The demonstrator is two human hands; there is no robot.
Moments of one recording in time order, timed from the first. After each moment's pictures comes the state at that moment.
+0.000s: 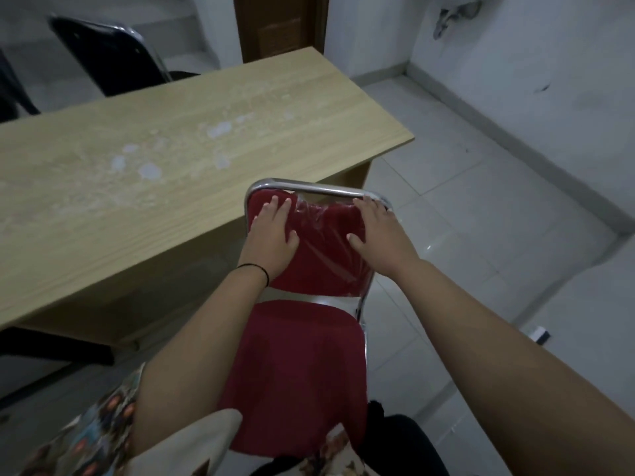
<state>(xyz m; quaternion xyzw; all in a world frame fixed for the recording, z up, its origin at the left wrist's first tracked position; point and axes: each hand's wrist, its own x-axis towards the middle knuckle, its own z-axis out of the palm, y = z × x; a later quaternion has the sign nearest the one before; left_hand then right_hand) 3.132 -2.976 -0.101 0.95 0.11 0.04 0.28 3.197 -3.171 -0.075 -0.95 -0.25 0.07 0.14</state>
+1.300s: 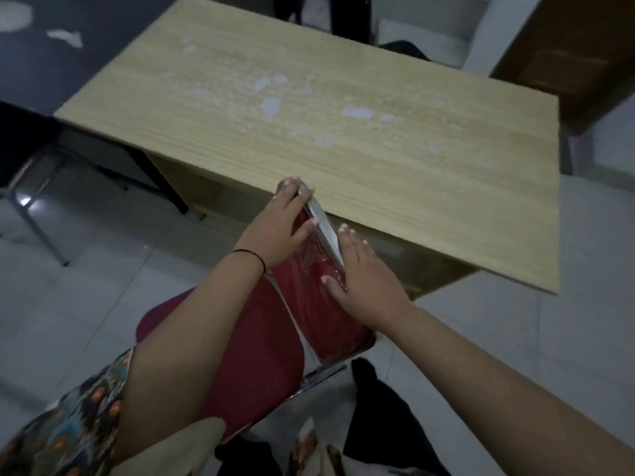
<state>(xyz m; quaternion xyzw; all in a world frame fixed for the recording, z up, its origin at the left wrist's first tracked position) 3.232 -3.012 -0.131 0.87 0.42 0.14 0.24 3.381 -3.145 -0.116 -0.68 -0.70 0.20 0.09</state>
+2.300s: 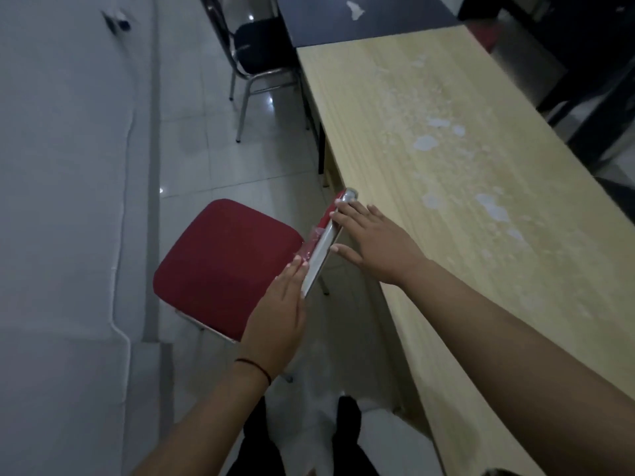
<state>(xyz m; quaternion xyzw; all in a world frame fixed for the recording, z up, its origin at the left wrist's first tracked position) 3.379 -3.179 -0.135 0.51 0.81 0.26 0.11 3.465 -2.974 -0.104 -0.18 -0.98 0.09 -0.03</state>
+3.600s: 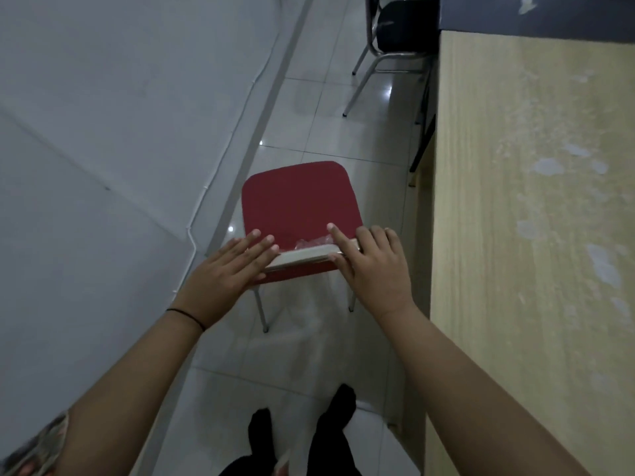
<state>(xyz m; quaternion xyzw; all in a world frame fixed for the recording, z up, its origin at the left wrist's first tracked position) 3.336 -3.312 -0.141 0.57 0.80 0.04 -0.16 3.453 -3.065 -0.156 -0.06 -0.98 0.03 0.19</state>
